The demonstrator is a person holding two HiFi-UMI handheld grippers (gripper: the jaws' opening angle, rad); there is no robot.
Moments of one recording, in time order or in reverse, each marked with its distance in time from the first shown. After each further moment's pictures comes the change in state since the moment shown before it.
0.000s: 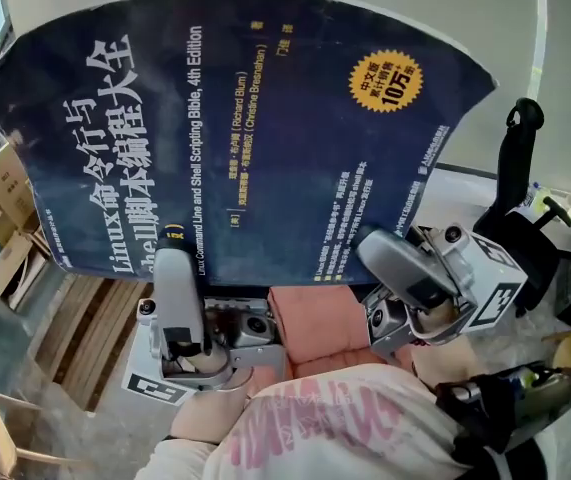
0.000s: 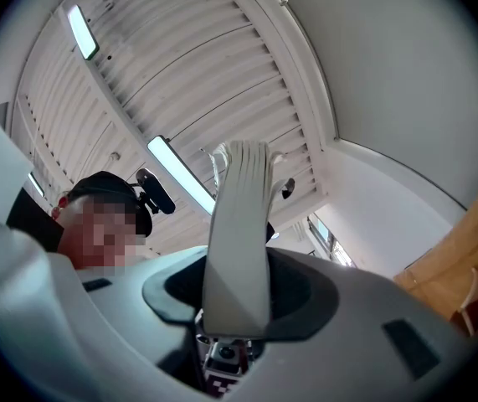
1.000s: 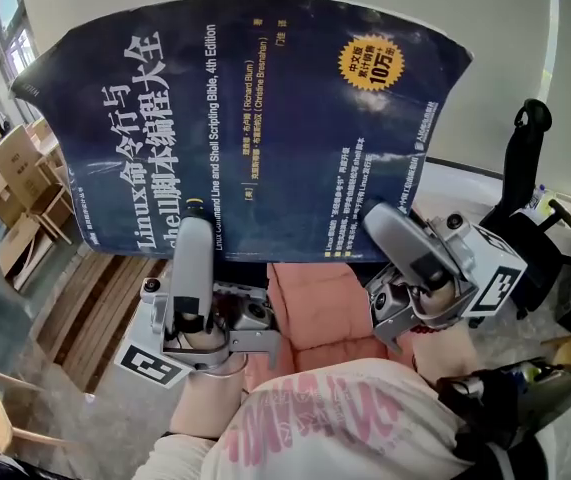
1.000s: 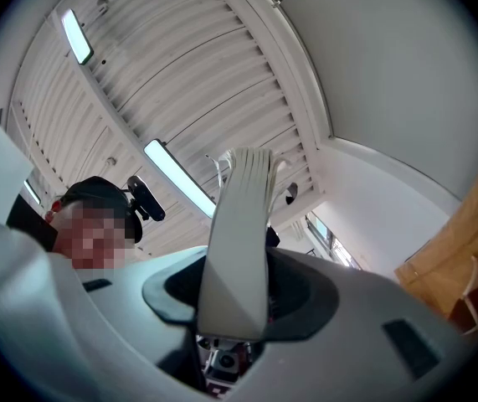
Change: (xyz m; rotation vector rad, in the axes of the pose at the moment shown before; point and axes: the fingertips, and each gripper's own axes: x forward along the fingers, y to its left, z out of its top) left arm 0.001 0.002 -0.008 -0.018 0.115 0.075; right arm 0.005 0.005 0.007 0.046 -0.049 -0.013
